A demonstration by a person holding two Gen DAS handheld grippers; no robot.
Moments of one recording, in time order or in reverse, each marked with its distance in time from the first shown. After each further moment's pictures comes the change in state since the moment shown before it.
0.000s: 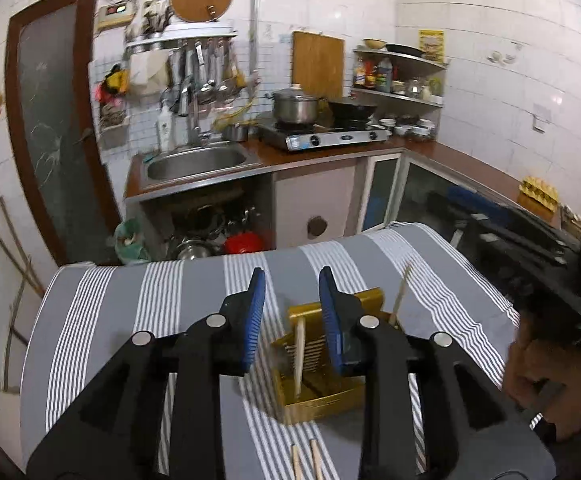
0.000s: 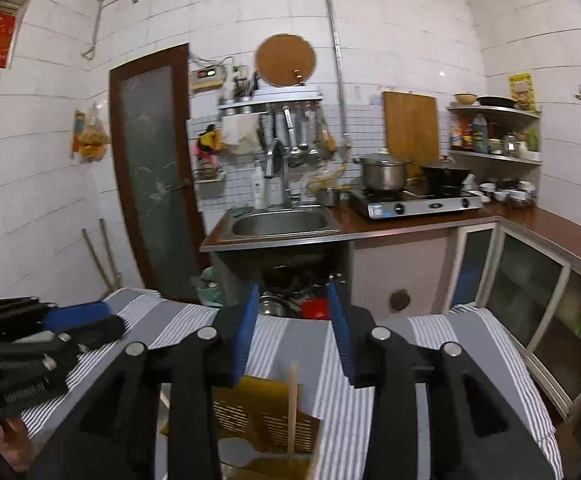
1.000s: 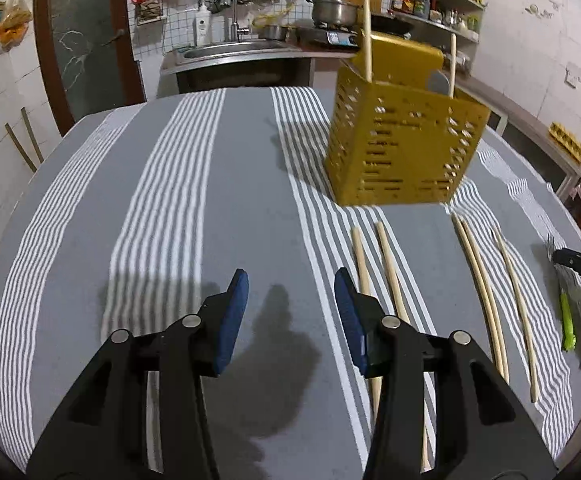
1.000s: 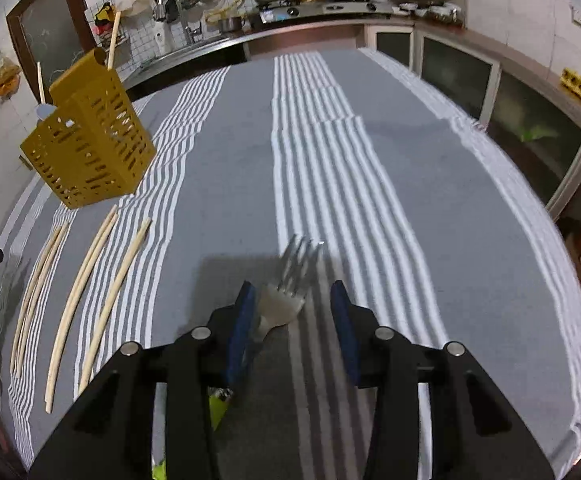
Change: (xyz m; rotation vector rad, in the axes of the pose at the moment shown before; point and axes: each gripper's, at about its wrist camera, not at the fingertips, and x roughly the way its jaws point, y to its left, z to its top) left arm -0.002 0.037 -0.222 -0.071 0.281 0.072; right arm -0.086 -0.156 -0.252 0.208 0.603 -0.175
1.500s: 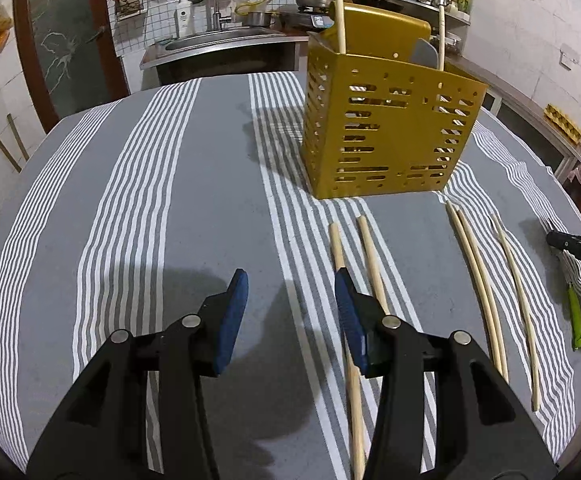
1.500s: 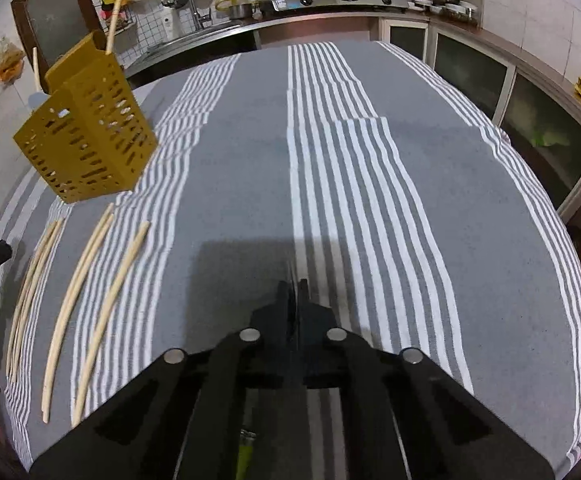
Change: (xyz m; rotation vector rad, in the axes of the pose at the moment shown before) left arm 0.021 -0.021 0.008 0.043 0.047 -0.019; right arm 0.009 0.014 0.013 -0.039 0.019 0.001
